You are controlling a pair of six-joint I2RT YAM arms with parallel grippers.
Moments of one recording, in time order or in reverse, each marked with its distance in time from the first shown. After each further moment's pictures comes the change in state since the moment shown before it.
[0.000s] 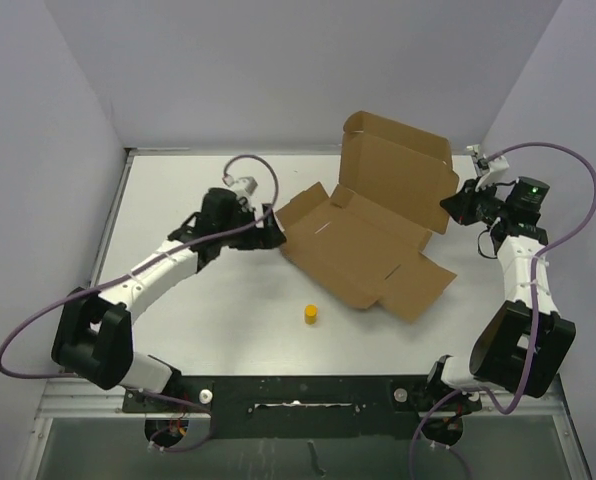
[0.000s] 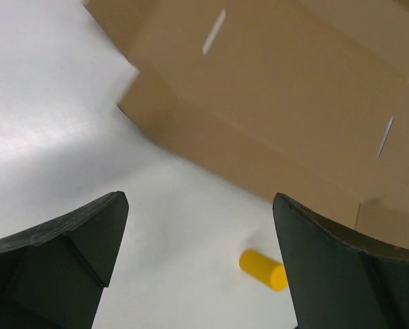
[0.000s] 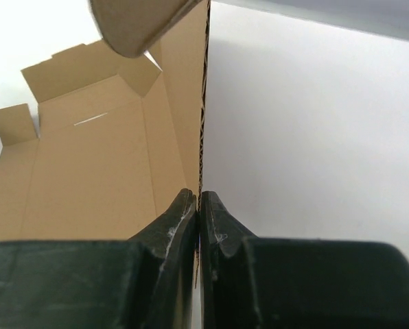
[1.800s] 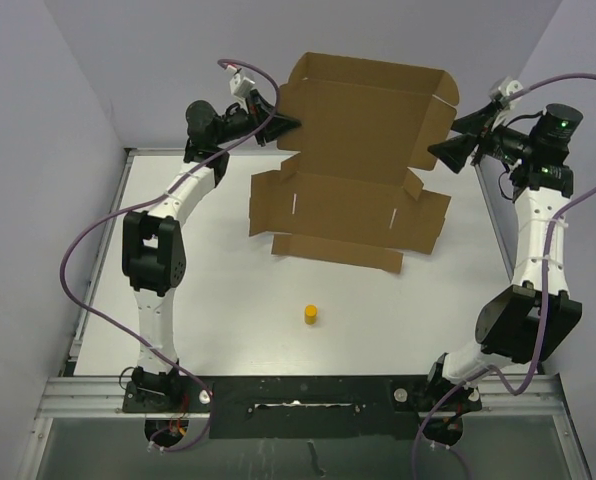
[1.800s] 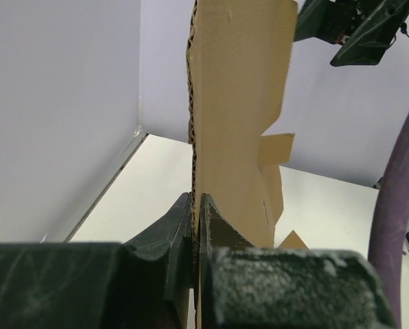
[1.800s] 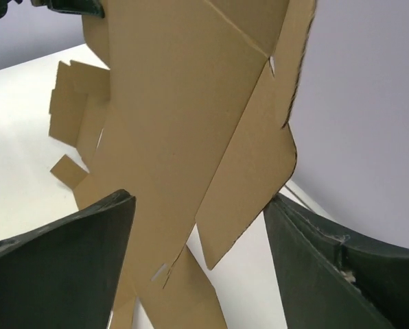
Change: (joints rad) left arm 0.281 0.719 0.924 0.951 0.830 -0.107; right arm 0.061 0.181 0.590 -0.090 -0.418 -0.046
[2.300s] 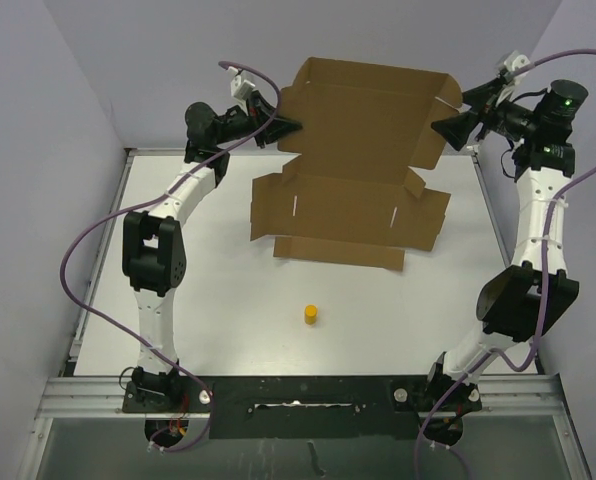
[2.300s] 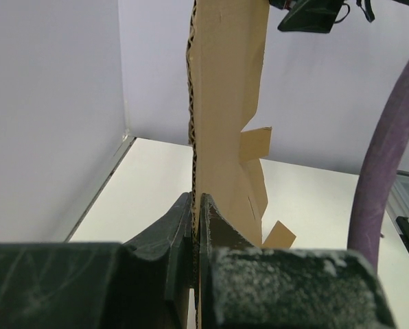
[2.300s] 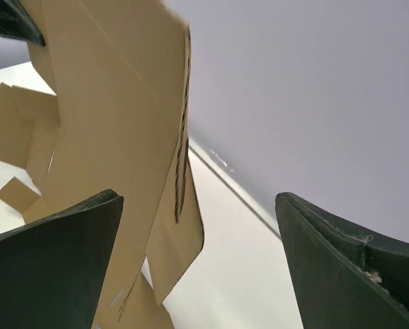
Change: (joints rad) left arm -0.001 0.000 0.000 0.064 0.058 -0.026; right arm 0.018 0.168 0.228 0.037 0.061 0.027
